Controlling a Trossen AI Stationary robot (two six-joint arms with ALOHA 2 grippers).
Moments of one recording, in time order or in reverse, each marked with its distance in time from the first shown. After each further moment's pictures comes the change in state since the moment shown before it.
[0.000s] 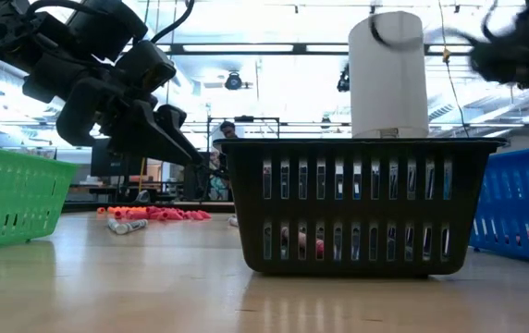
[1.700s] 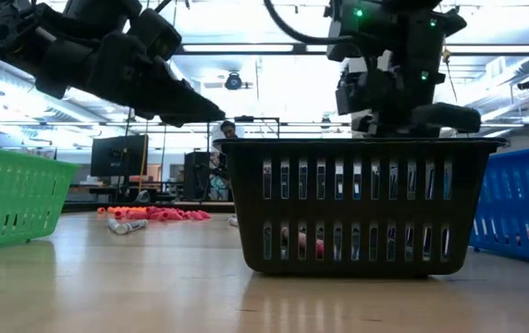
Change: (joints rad) left arm 0.011 0.000 0.000 0.251 0.001 -0.066; right arm -0.358 0.404 0.136 0.433 0.180 -1.889
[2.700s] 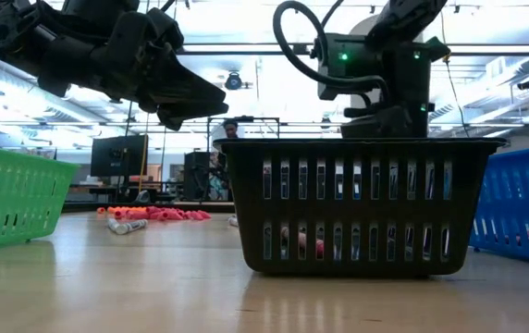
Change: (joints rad) left arm 0.001 0.000 0.000 0.057 -0.039 -0.178; right arm -0.054 0.122 0.003 0.006 -0.044 -0.402
